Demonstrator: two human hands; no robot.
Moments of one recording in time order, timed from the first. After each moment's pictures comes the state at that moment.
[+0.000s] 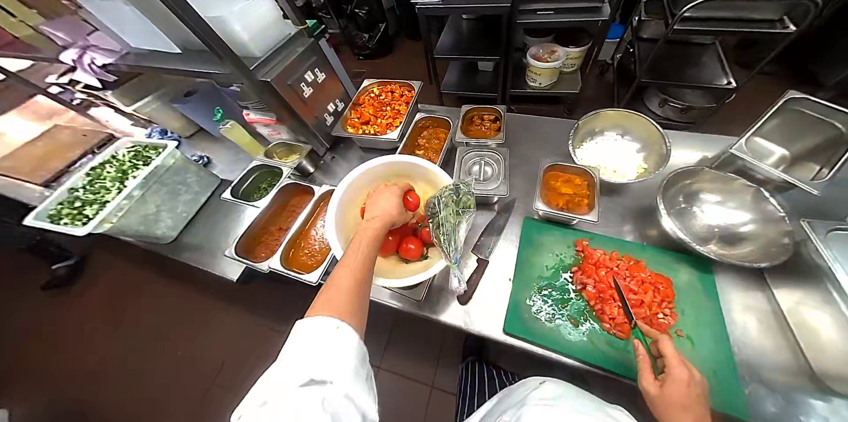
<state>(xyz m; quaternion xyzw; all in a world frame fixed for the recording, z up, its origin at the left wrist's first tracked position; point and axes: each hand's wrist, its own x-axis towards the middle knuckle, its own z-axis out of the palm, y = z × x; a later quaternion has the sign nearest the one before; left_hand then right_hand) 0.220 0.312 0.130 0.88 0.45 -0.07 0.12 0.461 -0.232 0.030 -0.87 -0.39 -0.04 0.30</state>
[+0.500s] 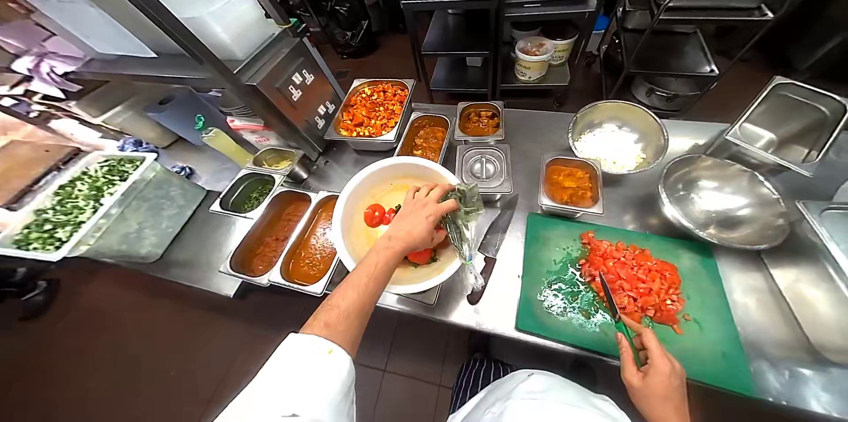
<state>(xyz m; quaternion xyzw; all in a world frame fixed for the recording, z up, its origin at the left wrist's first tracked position) 0.233 0.269 0.142 0.99 0.14 0.01 0.05 0.407 -0.201 0.025 -0.88 -0.35 -0.04 0.33</state>
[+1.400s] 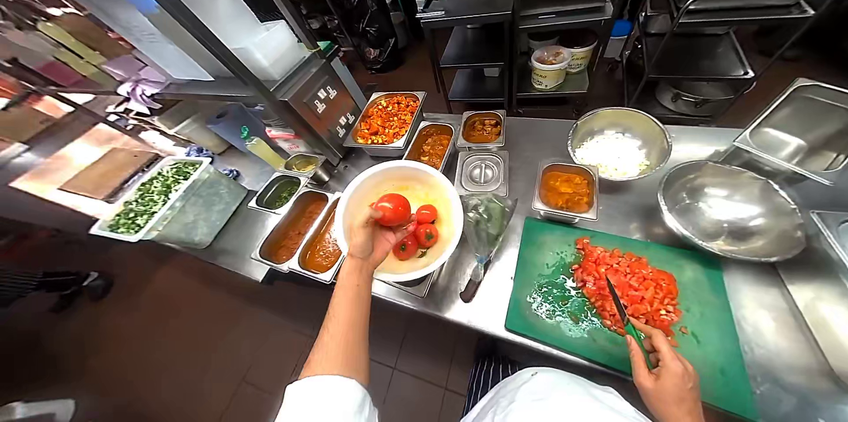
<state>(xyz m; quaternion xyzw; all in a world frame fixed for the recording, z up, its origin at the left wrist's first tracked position) 0.175 0.225 0.164 0.39 0.39 0.36 0.75 0.462 -0.234 0.016 -0.86 -0.37 -0.01 0.36</state>
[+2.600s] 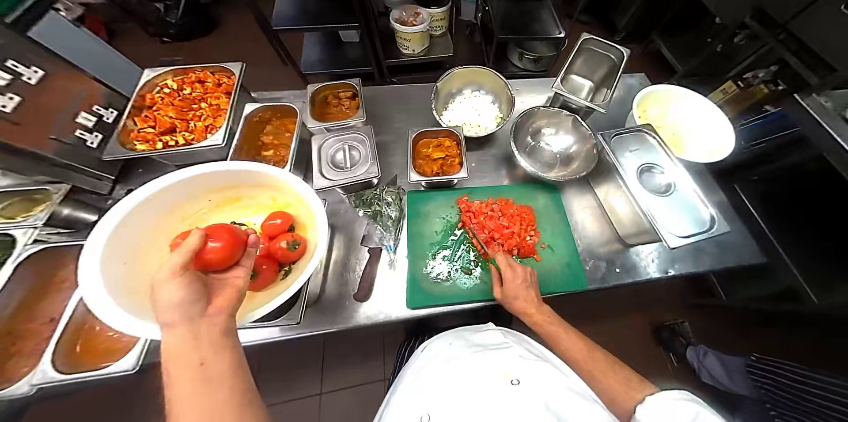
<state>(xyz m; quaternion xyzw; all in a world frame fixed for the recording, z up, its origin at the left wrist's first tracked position) 0.210 0.193 0.159 0.30 0.45 0.46 0.71 0.463 -0.203 0.003 -0.90 -0.39 0.07 0.17</state>
